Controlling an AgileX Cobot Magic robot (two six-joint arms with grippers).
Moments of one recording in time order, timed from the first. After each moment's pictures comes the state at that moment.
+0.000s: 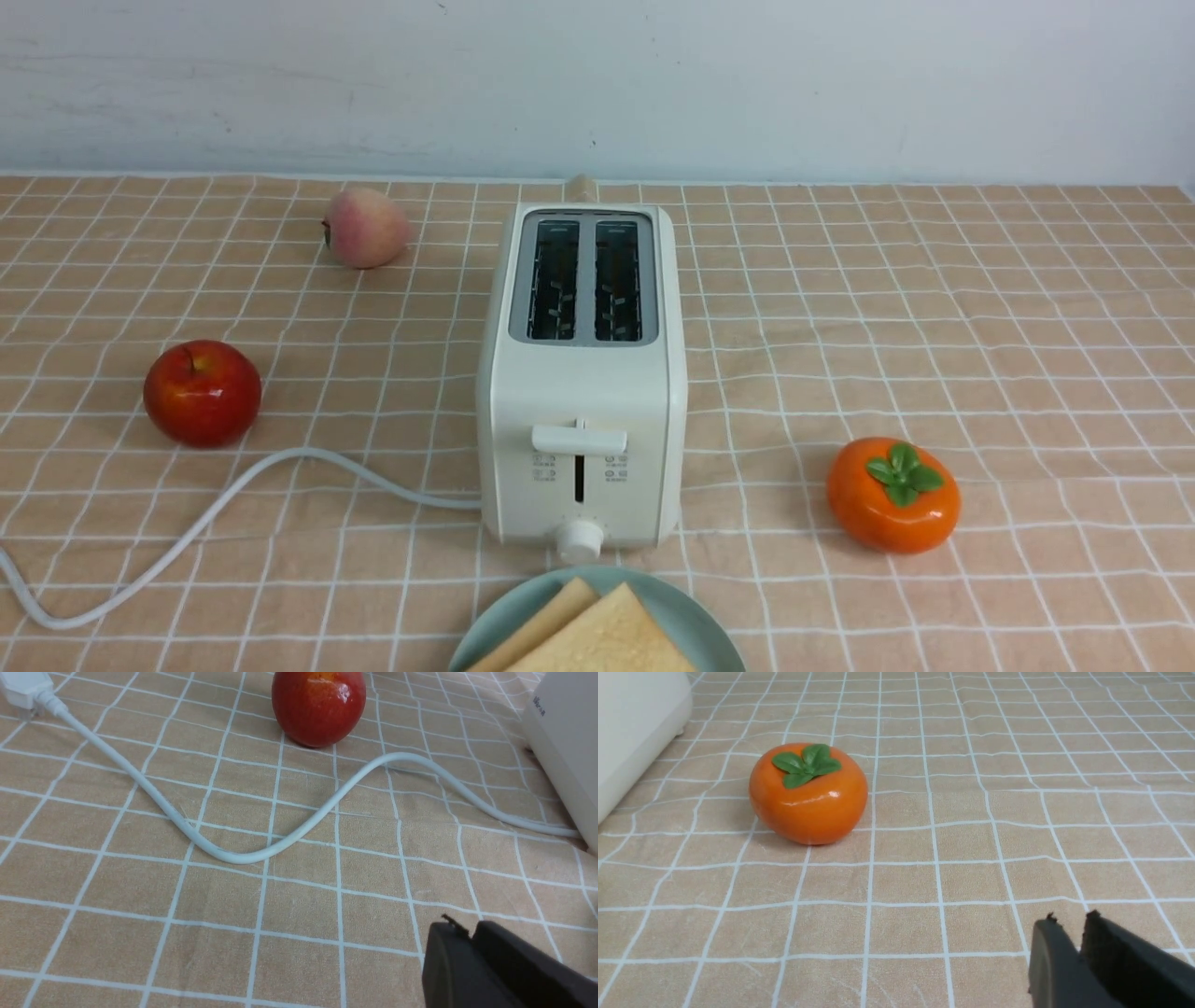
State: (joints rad) right arm 0.01 -0.01 0.02 0.01 0.38 -0.01; left arm -0.06 -0.01 0.03 0.05 0.39 -0.35
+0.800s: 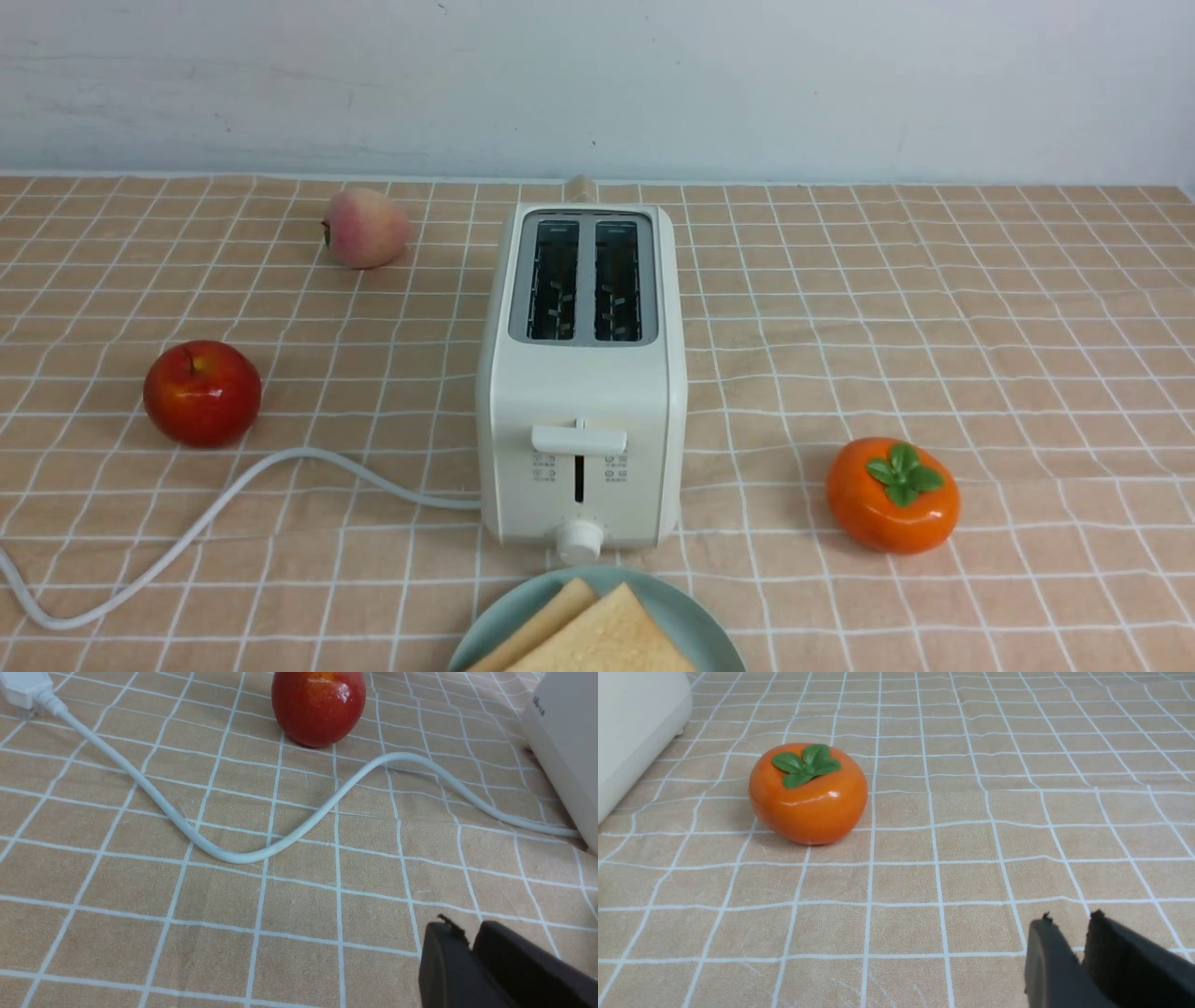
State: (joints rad) right arm 0.01 -0.01 0.02 0.01 0.38 -0.01; left arm -0.06 -0.01 0.03 0.05 0.39 -0.35
